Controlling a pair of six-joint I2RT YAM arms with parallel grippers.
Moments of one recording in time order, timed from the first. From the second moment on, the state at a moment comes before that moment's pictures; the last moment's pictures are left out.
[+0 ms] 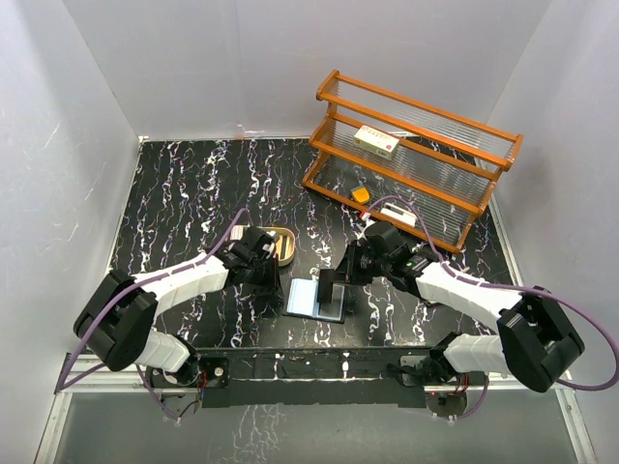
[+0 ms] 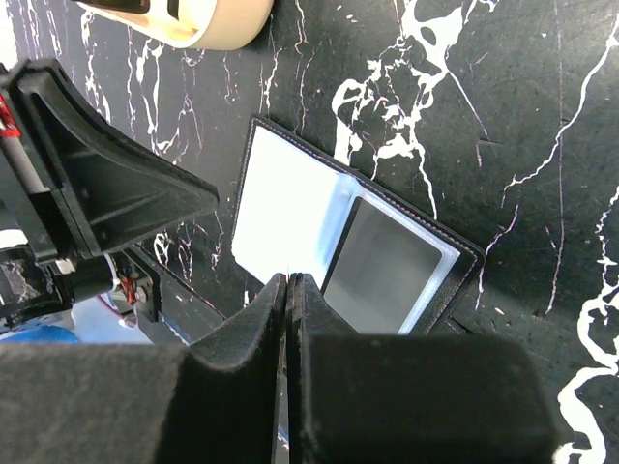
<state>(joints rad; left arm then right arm) -0.67 1.40 0.71 -0.40 0.22 -0.66 0.63 1.24 0.62 -0.11 -0.30 0.77</state>
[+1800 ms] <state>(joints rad) -0.78 1.43 0.65 -0.31 0.17 -0.73 0.59 1.38 0.47 0.13 -0.39 0.84</state>
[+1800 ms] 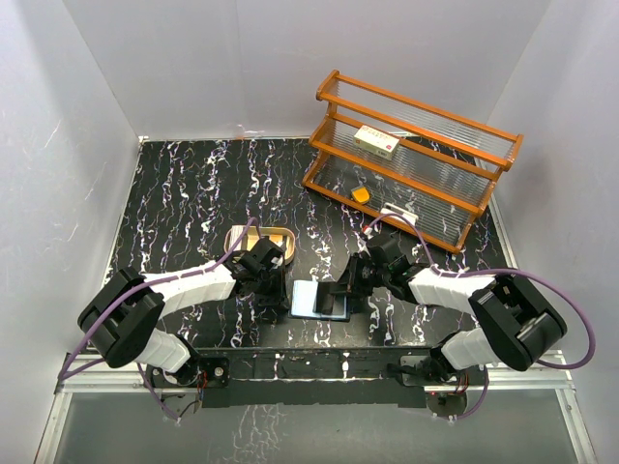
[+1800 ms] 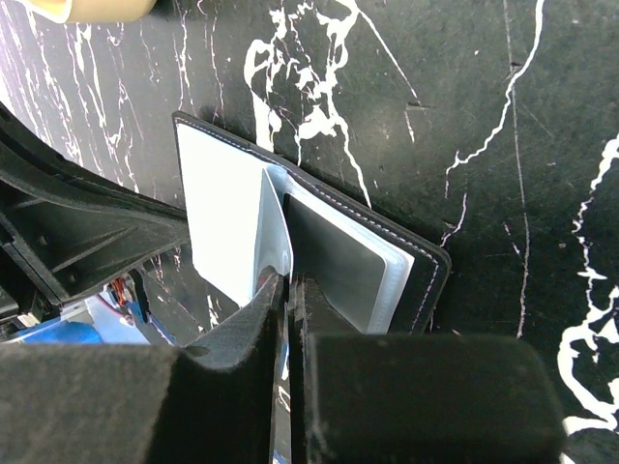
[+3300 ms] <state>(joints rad) -0.79 1.44 0.65 -0.32 0.15 -0.73 0.59 1.47 0.53 0.09 -0.44 0.82</state>
